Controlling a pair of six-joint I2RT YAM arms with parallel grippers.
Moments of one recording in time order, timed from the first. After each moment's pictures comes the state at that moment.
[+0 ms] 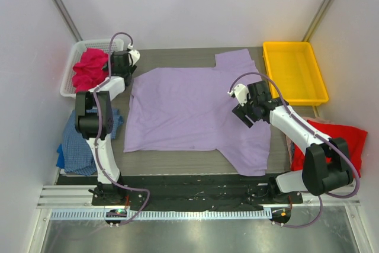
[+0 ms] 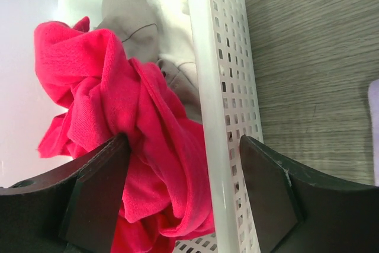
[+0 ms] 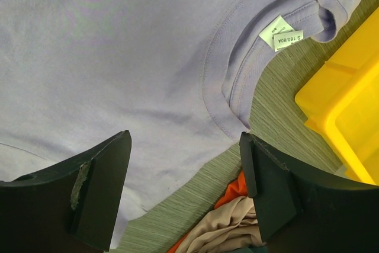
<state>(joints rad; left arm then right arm) -0.04 2.05 1.43 0.10 -0.45 0.71 0.29 1.37 0.91 -0.52 0.09 -0.57</state>
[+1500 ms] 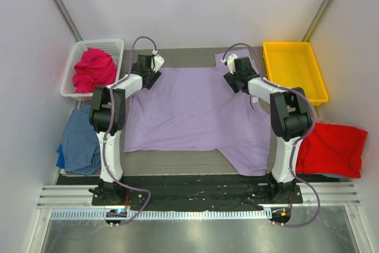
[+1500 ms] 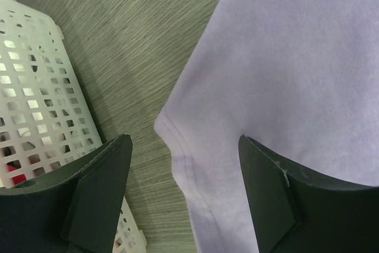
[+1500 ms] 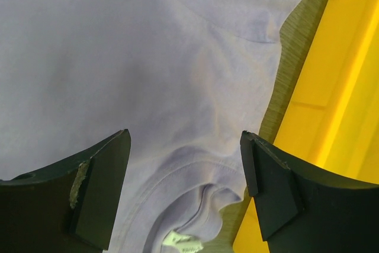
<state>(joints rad) -0.20 2.17 1.57 -0.14 -0.28 0.56 0.25 2.00 1.36 -0.09 0.30 -0.47</state>
